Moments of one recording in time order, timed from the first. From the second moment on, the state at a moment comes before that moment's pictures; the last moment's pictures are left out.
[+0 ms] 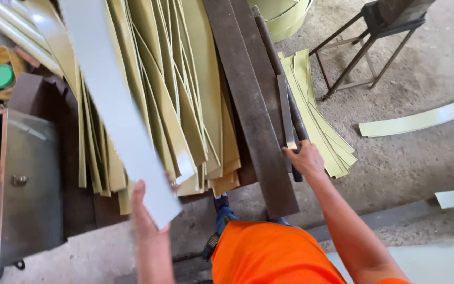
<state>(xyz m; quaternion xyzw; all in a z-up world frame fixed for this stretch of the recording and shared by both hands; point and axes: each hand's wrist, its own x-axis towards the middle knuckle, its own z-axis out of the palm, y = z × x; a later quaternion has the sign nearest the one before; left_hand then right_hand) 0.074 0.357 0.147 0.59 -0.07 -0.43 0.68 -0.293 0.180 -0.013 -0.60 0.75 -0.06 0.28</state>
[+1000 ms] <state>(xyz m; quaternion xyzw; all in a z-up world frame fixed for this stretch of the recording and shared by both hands) -0.118 0.187 0.012 0.88 -0.37 -0.19 0.23 -0.386 0.208 -0.066 -0.49 0.71 -0.08 0.50</state>
